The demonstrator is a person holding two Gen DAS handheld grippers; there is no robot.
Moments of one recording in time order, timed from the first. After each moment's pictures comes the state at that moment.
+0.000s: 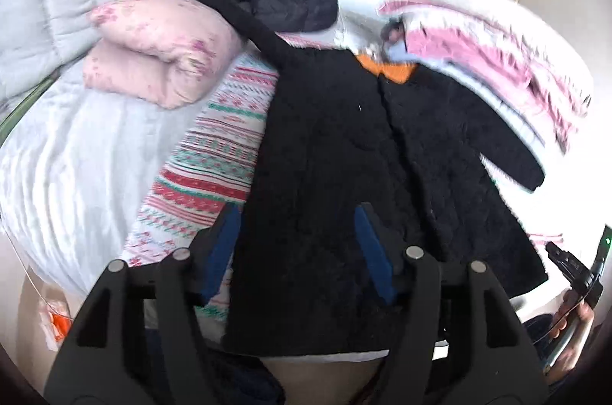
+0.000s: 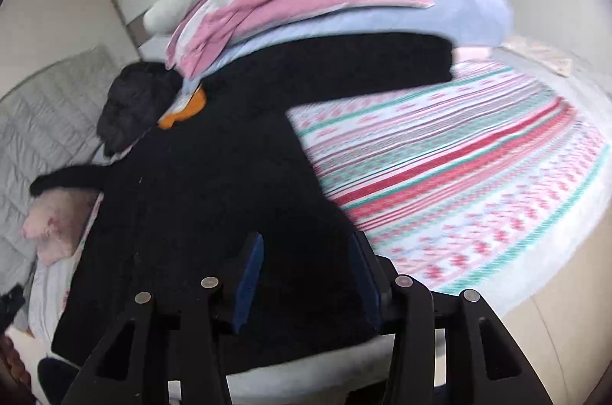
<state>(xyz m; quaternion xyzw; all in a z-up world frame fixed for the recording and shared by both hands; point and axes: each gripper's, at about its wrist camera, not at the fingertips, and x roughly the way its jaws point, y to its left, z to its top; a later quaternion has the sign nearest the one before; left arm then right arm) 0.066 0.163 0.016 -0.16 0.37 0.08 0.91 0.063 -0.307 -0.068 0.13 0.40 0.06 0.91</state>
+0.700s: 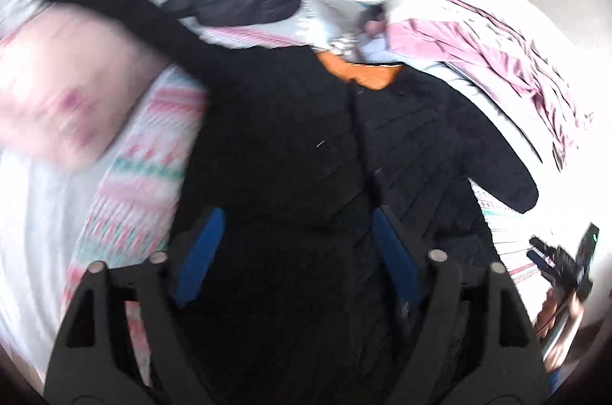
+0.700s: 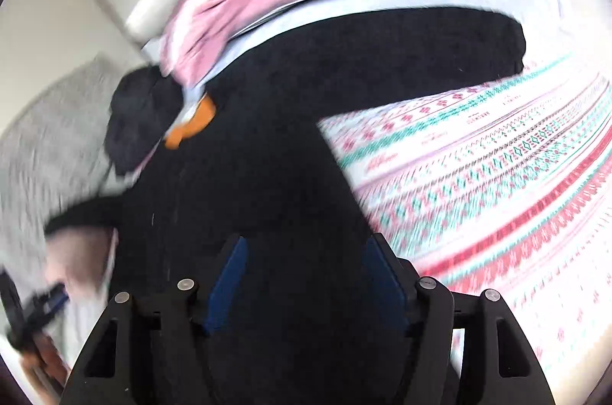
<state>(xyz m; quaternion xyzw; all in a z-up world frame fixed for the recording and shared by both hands) 0.240 0.156 0.030 -0.17 0.40 0.02 0.90 0.236 -0.358 -0.059 0.26 0.42 0.07 0.87</state>
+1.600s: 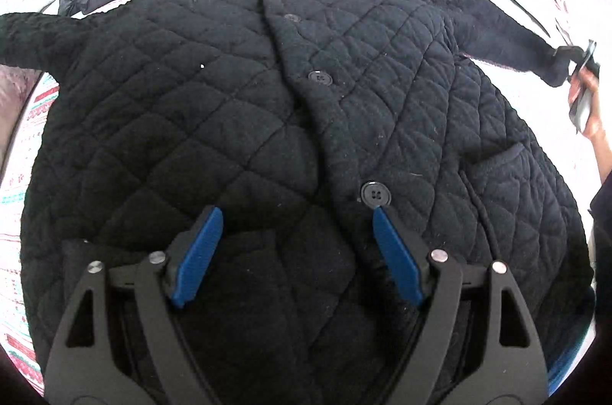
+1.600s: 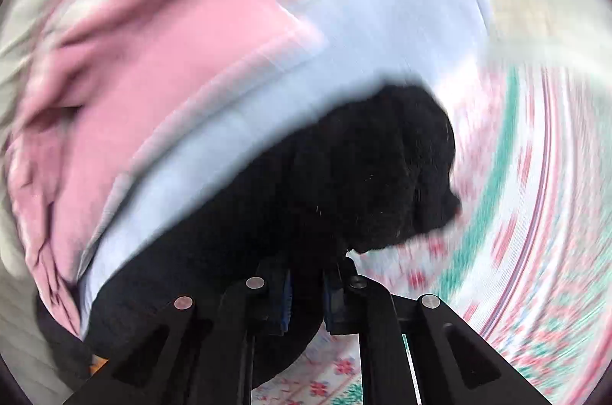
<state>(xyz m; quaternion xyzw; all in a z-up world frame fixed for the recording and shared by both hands) 0.305 0.042 -0.077 -0.03 0.48 -0.06 0.87 0.441 -0.524 -0.035 0.32 0.23 -0.16 0.91</state>
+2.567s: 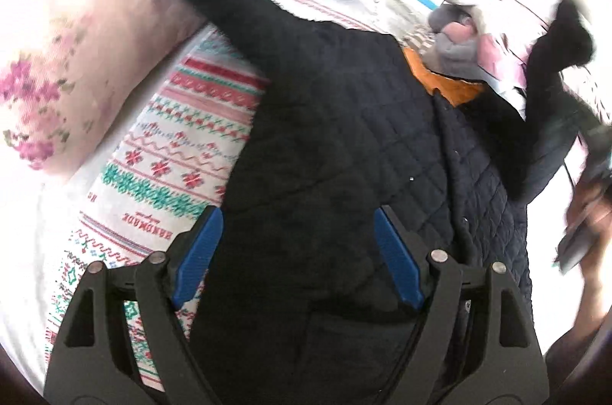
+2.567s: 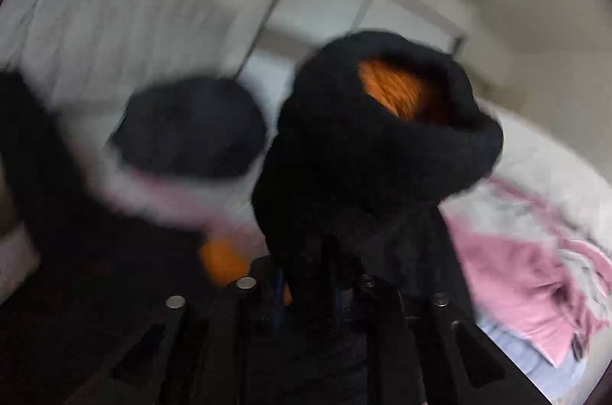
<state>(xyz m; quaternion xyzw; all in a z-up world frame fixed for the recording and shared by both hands) 0.310 0.240 -0.045 -0.25 0.44 0.08 0.86 0.436 0.042 -0.022 -0.29 0.22 0.12 0.92</state>
